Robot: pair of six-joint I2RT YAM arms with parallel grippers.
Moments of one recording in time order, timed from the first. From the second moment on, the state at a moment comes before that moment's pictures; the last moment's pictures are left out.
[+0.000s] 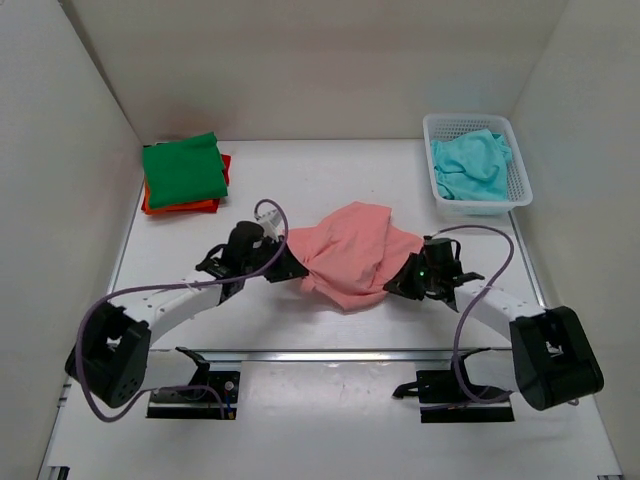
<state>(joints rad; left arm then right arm) -0.58 1.29 0.62 0.07 0.34 -0.72 0.28 1.26 0.40 0.02 -0.32 0.80</state>
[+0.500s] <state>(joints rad) -0.37 1.01 1.54 -0.43 0.51 -0.57 0.03 0.85 1.47 -0.45 -0.52 0.59</state>
